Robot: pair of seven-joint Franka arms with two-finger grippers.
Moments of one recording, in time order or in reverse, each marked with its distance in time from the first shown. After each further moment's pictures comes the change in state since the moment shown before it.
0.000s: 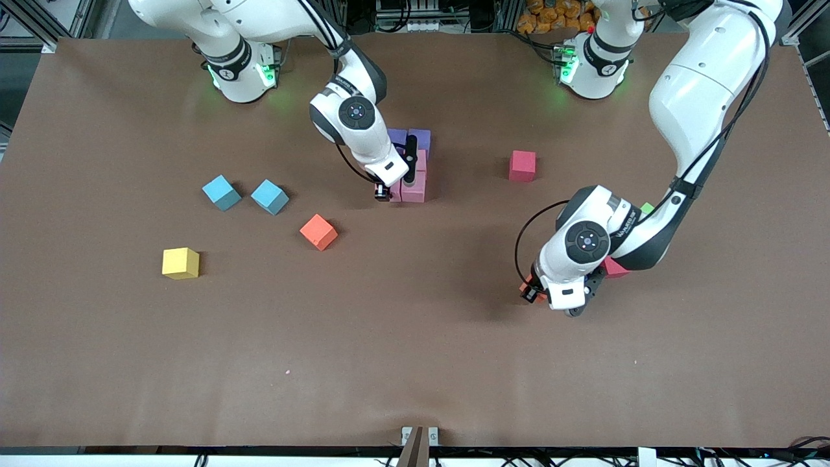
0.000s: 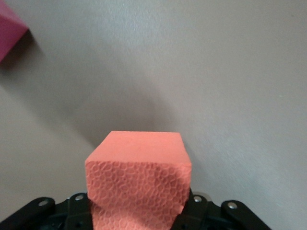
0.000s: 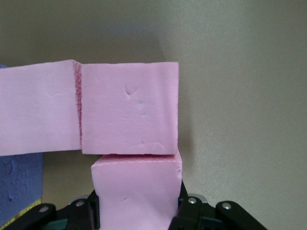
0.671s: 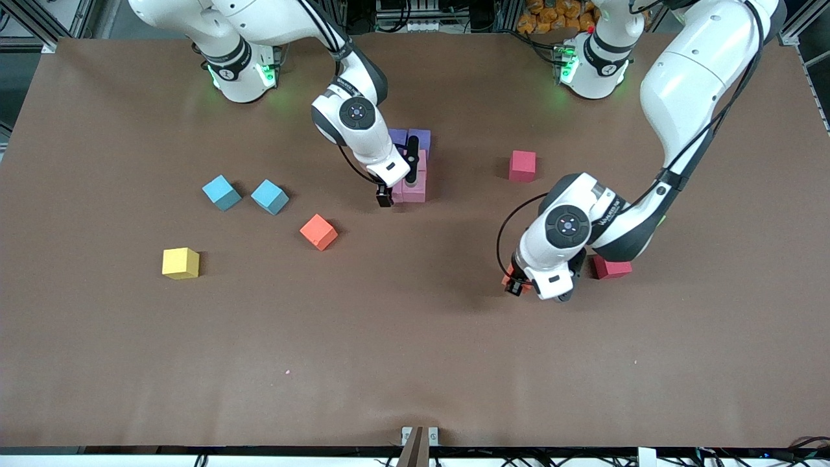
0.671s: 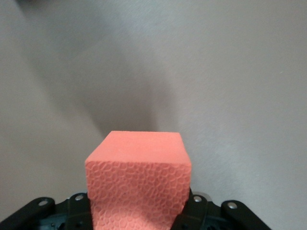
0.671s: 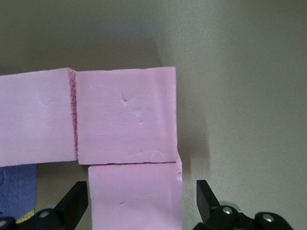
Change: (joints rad) left arm -0.024 -0.008 -0.060 -0.001 0.000 -0.042 -0.253; right arm 0.003 0.014 -0.001 0.002 0.000 0.033 0.000
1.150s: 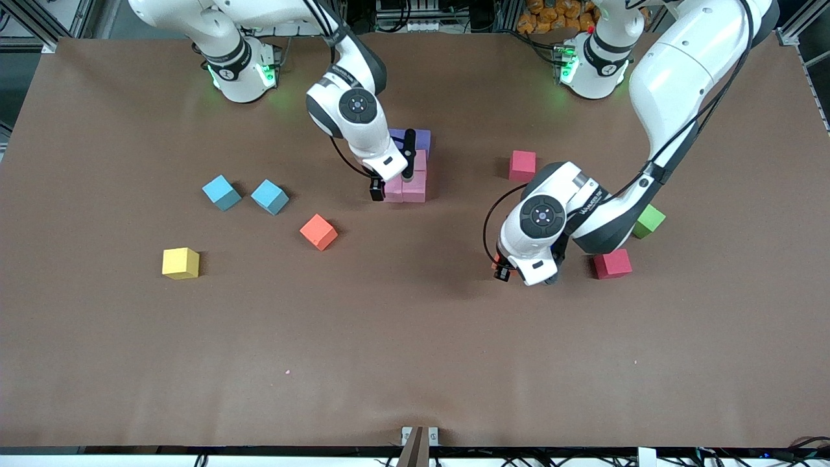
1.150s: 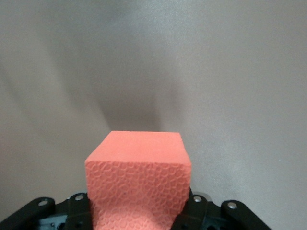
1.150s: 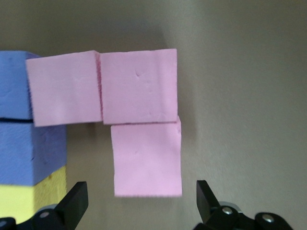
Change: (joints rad) left arm -0.012 -0.010 -0.053 0.001 0.000 -0.078 -0.155; right arm -0.003 -0.117 -0.011 0.017 0.000 -0.232 0.000
